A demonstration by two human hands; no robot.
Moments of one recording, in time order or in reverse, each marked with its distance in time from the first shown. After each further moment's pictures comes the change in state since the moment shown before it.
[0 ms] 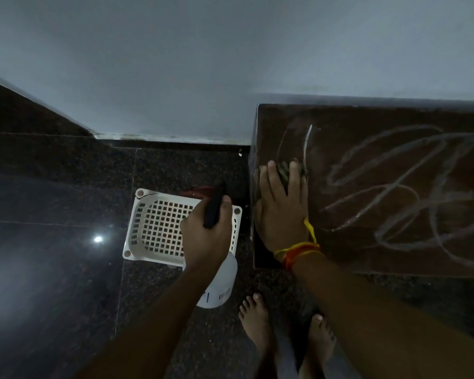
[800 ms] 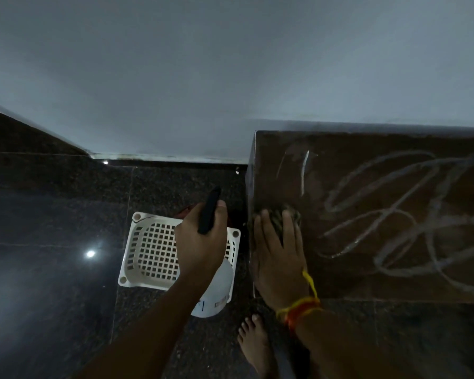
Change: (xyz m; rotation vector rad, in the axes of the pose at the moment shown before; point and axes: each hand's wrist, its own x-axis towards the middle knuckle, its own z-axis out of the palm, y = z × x) left_hand 0.033 0.025 -0.003 -0.021 -0.024 -0.001; right_hand -0.036 -0.008 0.006 0.039 0.024 -0.065
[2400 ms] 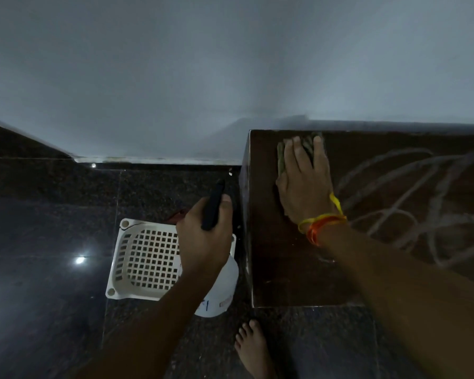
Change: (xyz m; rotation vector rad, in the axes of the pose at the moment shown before) left_hand 0.015 0.004 0.017 -0.058 -0.021 0.045; right_hand 0.125 0.081 -0.013 -0.101 0.062 0.096
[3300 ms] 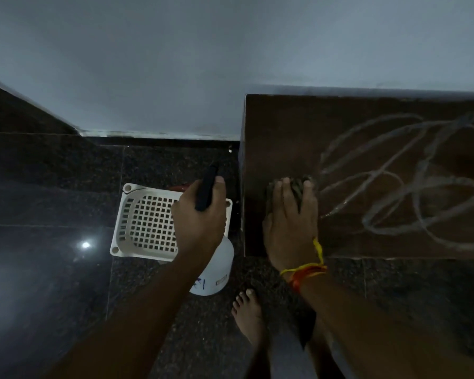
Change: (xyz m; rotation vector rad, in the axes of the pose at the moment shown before) left_hand -0.054 -0.009 -0.012 0.040 0.053 -0.023; right_hand -0.158 -0.042 0.001 0.093 -0.006 0.072
